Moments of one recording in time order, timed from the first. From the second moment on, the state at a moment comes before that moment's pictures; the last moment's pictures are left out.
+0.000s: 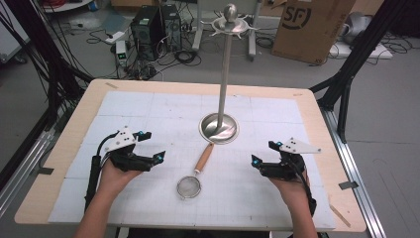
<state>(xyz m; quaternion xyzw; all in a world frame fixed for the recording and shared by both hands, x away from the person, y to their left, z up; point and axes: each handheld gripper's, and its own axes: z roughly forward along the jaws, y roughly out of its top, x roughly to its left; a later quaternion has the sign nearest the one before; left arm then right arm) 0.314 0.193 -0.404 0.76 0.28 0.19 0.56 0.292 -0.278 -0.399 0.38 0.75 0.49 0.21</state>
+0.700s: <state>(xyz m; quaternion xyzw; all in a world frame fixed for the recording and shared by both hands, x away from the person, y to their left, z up) 0.312 0.148 -0.407 0.78 0.26 0.14 0.55 0.291 -0.279 -0.400 0.38 0.75 0.49 0.21</state>
